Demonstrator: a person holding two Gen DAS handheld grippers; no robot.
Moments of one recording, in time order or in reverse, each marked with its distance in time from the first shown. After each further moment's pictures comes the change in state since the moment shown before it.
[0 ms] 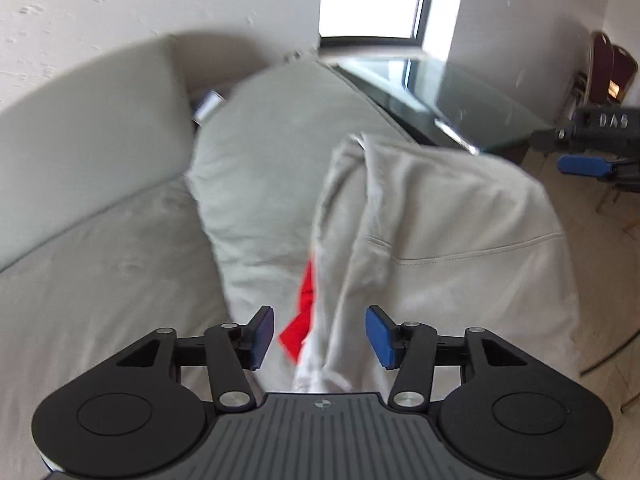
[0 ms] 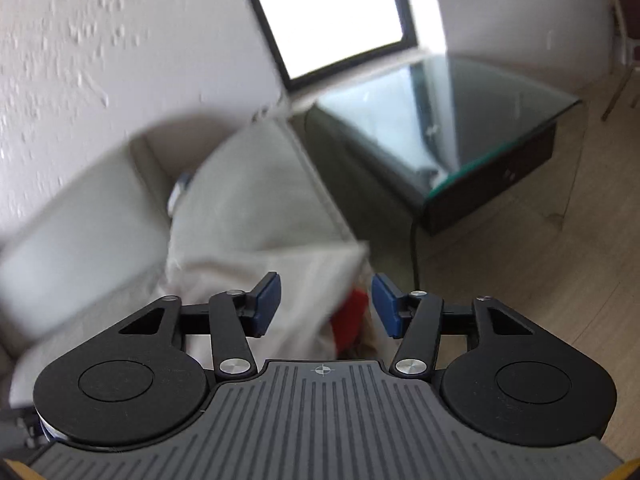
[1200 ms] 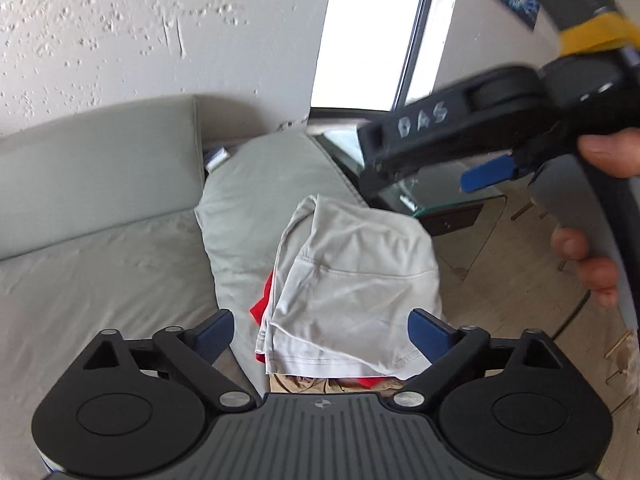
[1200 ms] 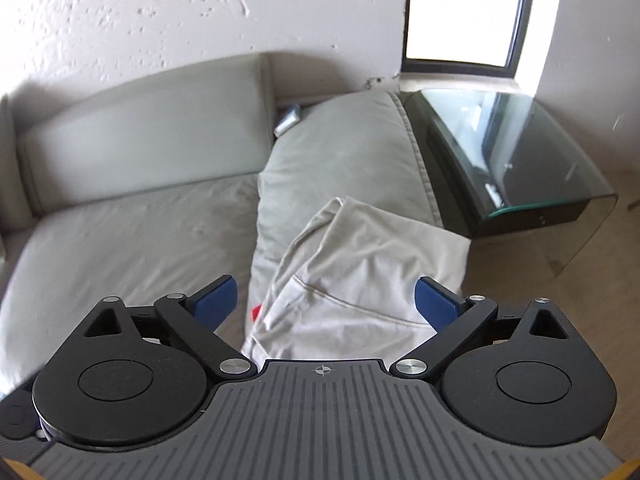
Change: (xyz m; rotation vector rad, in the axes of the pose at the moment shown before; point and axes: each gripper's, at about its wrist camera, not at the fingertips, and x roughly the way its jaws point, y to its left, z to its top) left arm -0.150 -0.032 -0.048 -0.086 -0.196 -0.027; right arm -0.121 0.159 -0.022 -0.446 0.233 -0.056
